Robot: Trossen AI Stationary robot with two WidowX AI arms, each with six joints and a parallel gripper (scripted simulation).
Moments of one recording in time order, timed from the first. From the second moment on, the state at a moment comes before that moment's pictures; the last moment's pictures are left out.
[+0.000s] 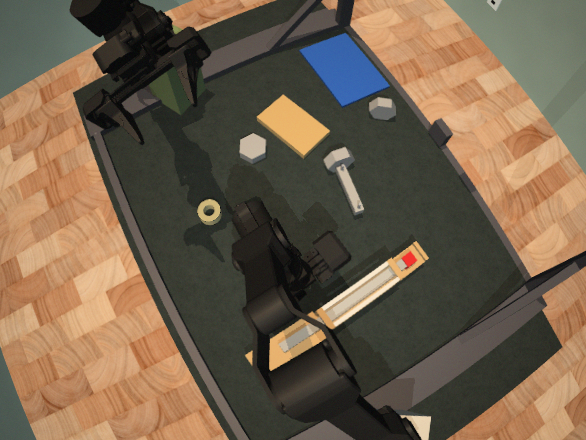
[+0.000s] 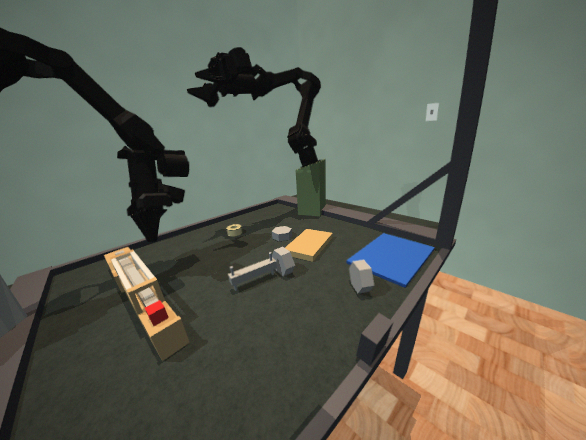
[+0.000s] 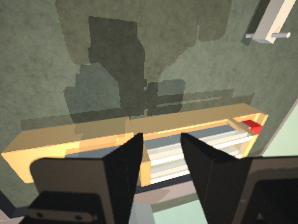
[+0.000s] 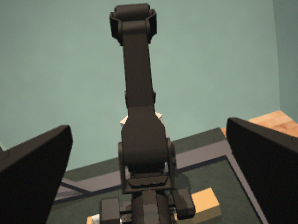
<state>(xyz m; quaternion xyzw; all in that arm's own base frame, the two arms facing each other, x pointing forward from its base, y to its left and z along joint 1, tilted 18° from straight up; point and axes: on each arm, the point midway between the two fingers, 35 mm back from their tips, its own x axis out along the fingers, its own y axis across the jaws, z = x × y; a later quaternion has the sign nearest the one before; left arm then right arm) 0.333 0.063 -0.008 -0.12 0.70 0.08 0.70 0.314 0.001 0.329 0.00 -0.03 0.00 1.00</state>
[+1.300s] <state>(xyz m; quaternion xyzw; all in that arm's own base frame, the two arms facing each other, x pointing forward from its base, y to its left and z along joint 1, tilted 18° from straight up) 0.334 -0.151 -0.072 0.53 0.58 -0.31 0.54 0.314 0.001 0.329 0.00 -0.03 0.00 1.00</state>
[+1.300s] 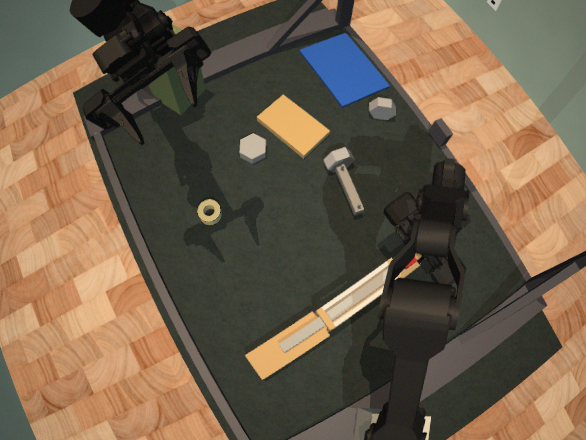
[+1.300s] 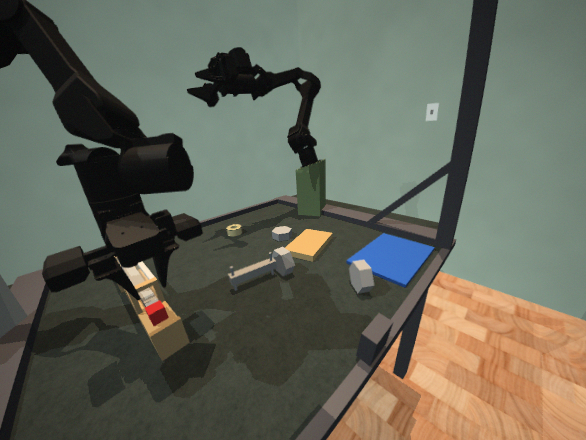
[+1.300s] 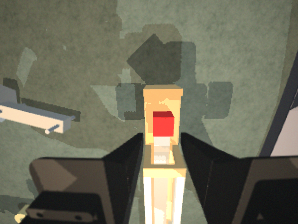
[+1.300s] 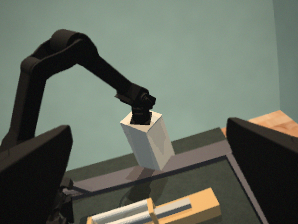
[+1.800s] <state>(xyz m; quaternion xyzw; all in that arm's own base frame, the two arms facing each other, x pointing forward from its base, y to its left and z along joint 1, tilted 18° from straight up) 0.329 -0.149 -0.075 0.53 0.59 -0.31 0.53 0.314 0.001 0.329 0.00 -0.03 0.00 1.00</state>
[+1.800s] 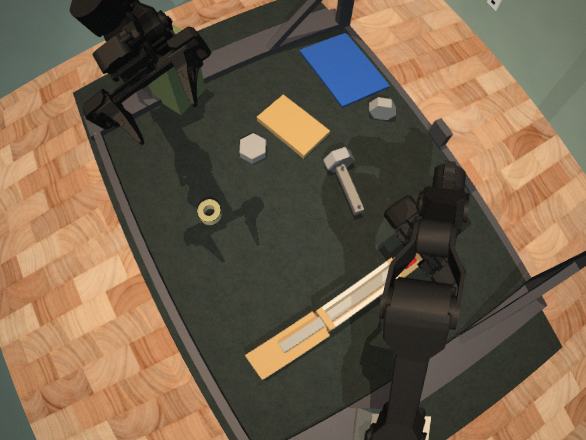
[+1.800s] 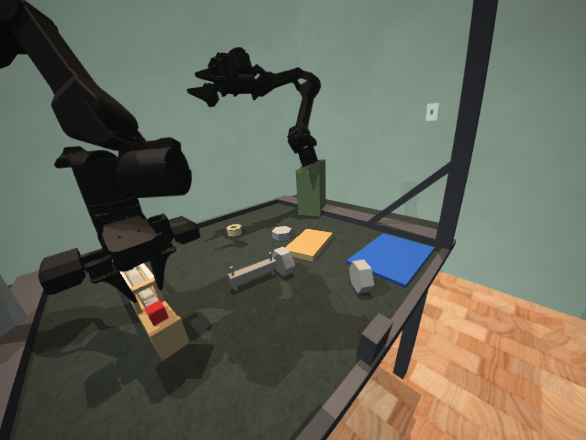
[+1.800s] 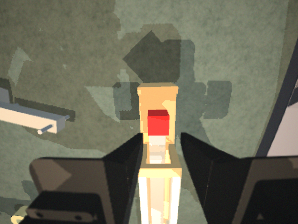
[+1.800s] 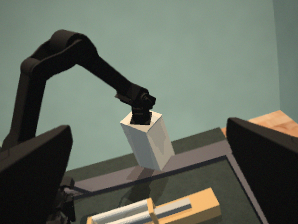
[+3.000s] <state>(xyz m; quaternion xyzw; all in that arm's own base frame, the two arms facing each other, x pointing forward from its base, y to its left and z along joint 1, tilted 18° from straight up) 0.333 -0.140 -0.103 0.52 0.58 -0.31 0.54 0.314 0.001 0.329 0.00 -0.03 0.00 1.00</state>
